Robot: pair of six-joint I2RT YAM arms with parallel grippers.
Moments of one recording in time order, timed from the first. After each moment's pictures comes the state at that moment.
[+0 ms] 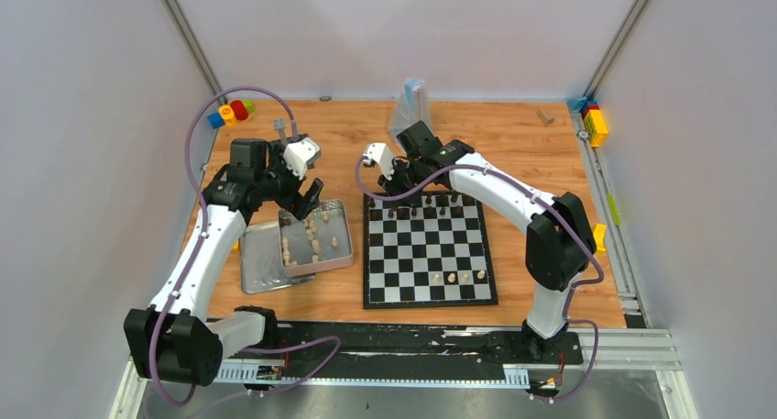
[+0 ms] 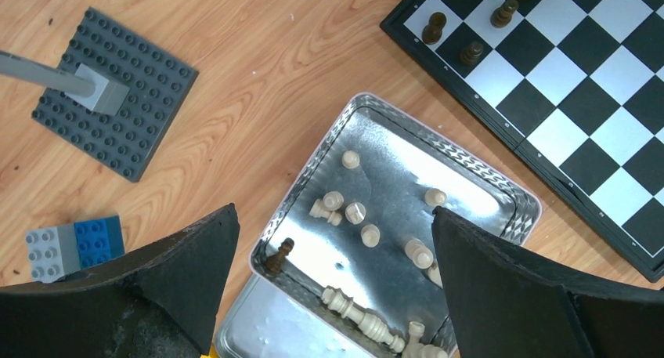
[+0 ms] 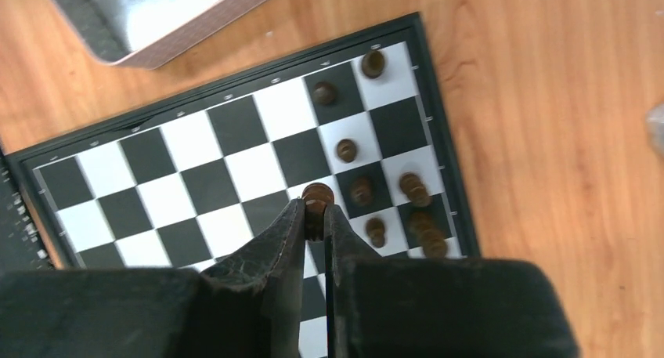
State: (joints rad) left arm -0.12 1.14 1.02 -0.65 0.43 0.51; right arm 0.69 1.81 1.51 -0.69 -0.41 -0.48
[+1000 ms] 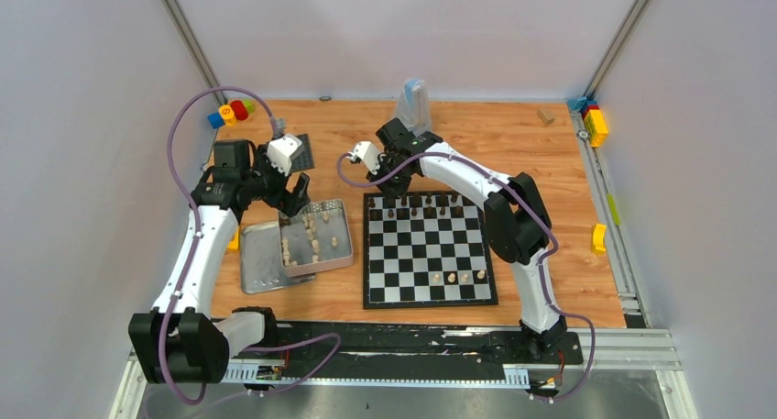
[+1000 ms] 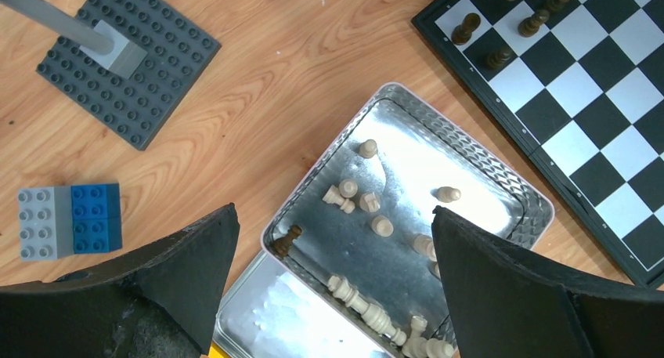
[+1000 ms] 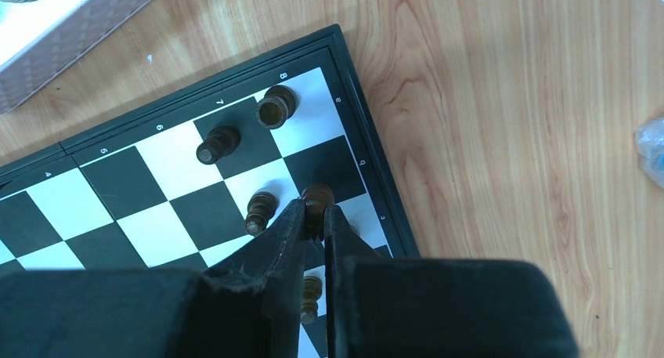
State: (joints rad) left arm 0.00 1.14 1.01 -0.65 0.49 0.48; right arm 0.69 2.13 1.82 -0.77 -0.25 -0.49
